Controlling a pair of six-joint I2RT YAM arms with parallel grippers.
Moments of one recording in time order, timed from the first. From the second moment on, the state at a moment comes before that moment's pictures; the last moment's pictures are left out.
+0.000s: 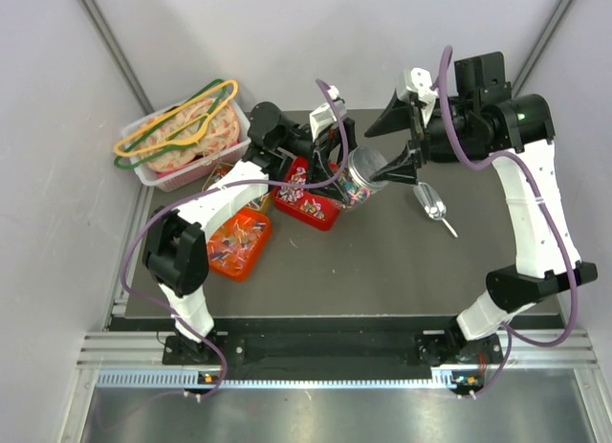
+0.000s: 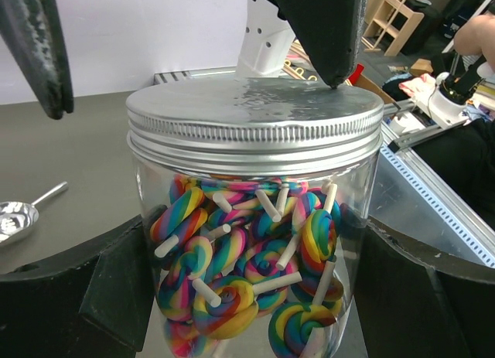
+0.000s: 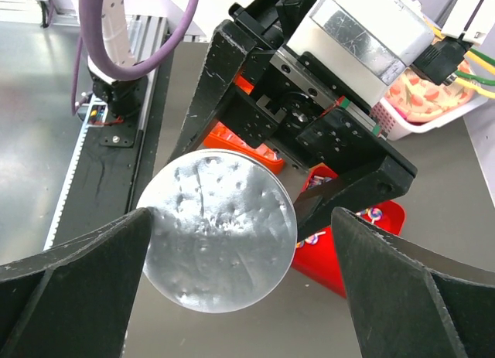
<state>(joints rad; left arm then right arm) -0.58 1.79 1.53 0.80 1.57 -0.82 0.32 1.59 2.19 -1.33 -1.16 -0.79</state>
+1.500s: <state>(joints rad) -0.58 1.79 1.54 0.80 1.55 -0.84 0.33 1.53 2.09 -1.32 -1.10 -0.68</state>
